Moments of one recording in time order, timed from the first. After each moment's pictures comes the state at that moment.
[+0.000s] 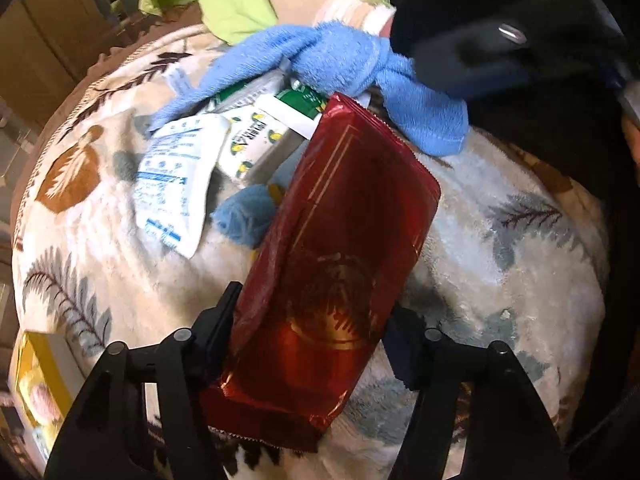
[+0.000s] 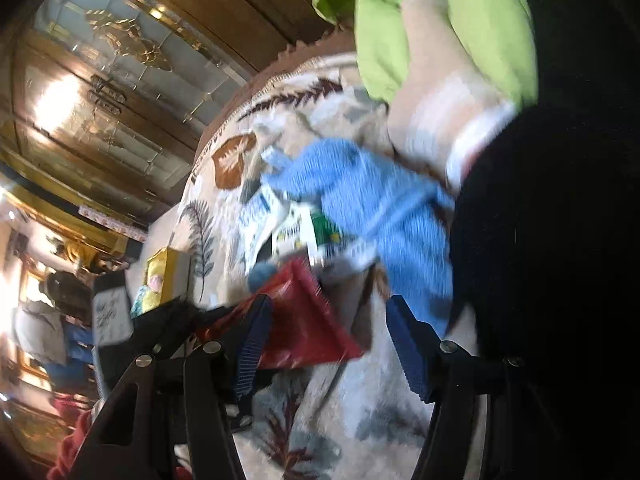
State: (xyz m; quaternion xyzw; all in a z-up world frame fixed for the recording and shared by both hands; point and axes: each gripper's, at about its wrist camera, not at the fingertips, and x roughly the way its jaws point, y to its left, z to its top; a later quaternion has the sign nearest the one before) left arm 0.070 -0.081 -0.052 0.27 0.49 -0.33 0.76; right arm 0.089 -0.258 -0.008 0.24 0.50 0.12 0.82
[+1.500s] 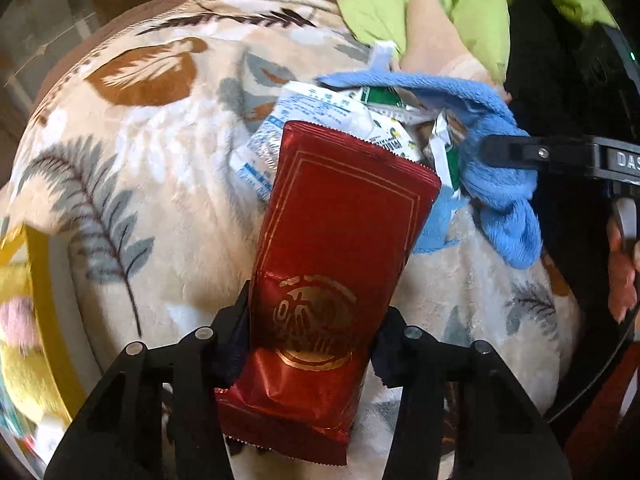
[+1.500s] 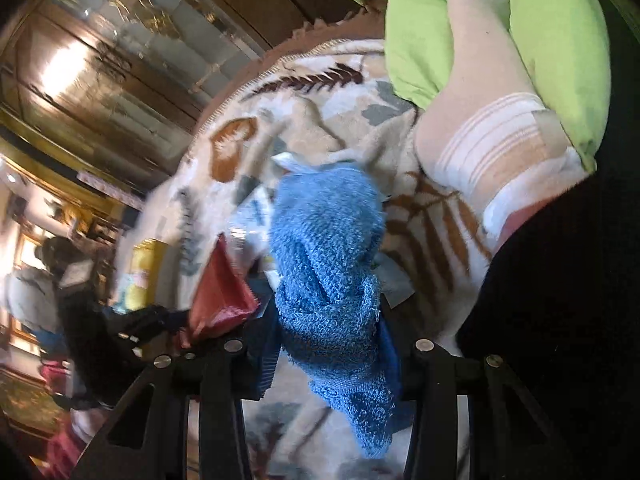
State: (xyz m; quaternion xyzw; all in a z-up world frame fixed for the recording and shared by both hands) left arm 0.119 -0.026 -0.054 0.08 0.56 -0.24 0.79; right arm 0.127 -0.251 -0.023 0.22 0.53 0.16 0.80
